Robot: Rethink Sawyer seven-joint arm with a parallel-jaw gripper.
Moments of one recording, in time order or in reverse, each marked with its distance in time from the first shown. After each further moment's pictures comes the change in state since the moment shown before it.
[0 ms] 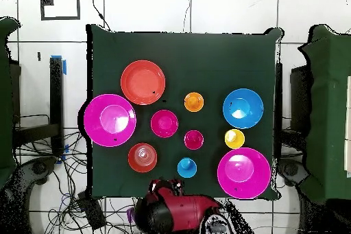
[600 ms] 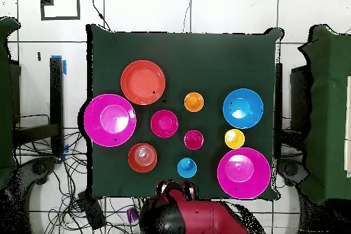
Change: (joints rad) arm -0.123 -0.313 0.093 0.049 0.011 0.283 0.000
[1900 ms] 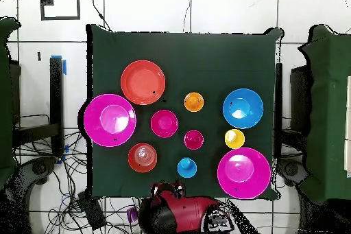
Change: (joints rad) arm 0.127 0.420 -0.122 -0.068 -0.066 -0.374 0.000
